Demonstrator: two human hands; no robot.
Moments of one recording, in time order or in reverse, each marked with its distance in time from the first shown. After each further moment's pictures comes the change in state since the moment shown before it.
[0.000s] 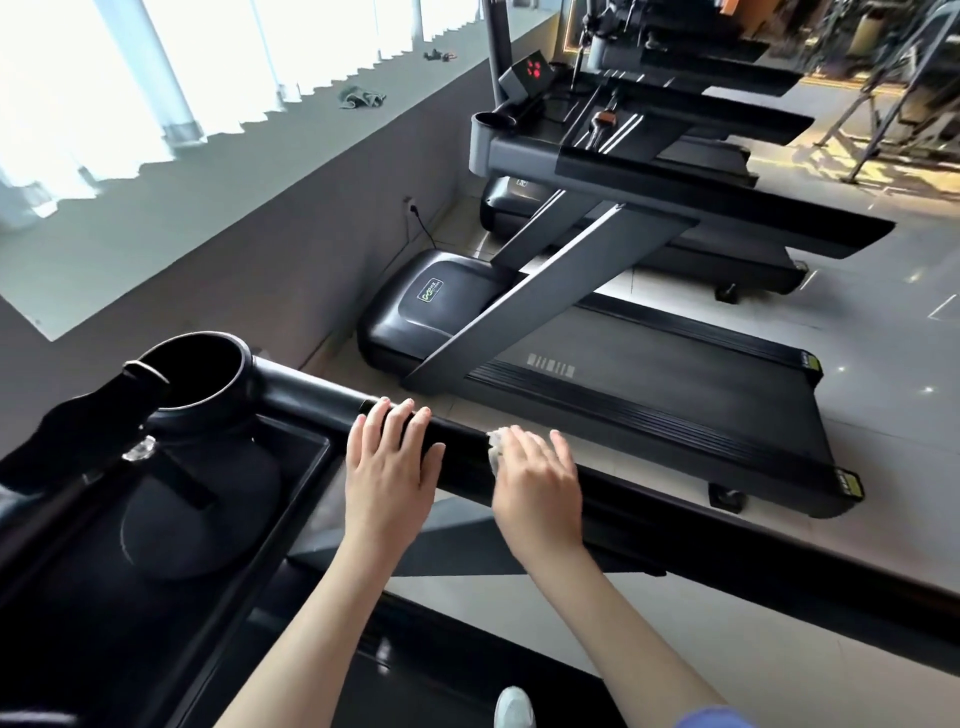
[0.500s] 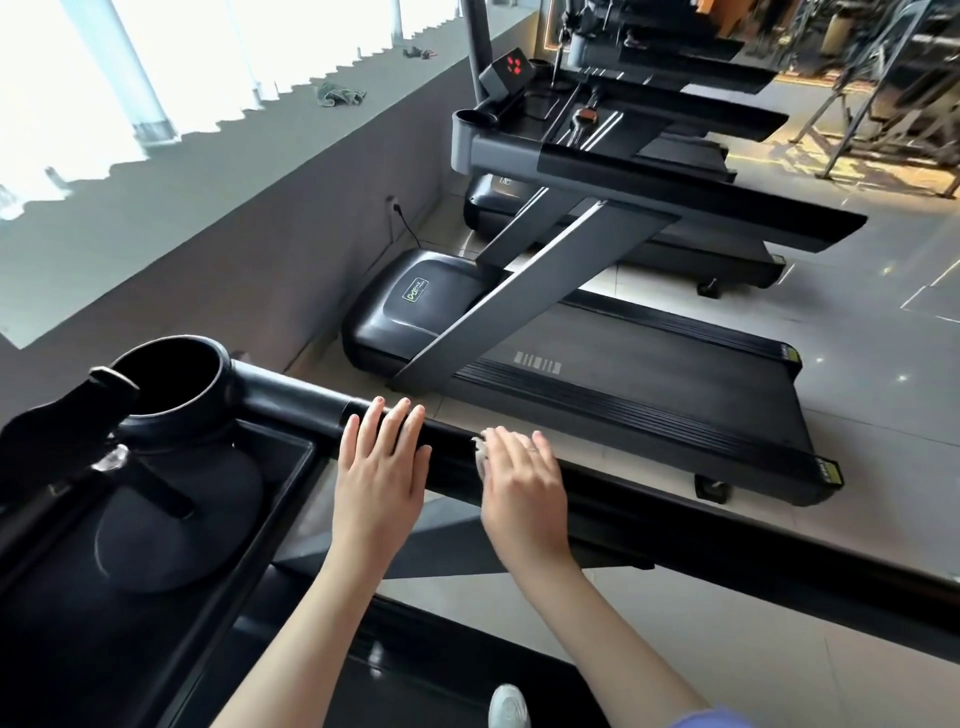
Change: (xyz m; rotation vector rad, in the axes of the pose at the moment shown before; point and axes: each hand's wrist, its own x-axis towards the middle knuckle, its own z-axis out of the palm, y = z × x) left_hand -0.002 0.002 0.000 0.020 -0.041 0.067; right_hand -0.007 -0.002 -0.005 0.033 0.005 -0.010
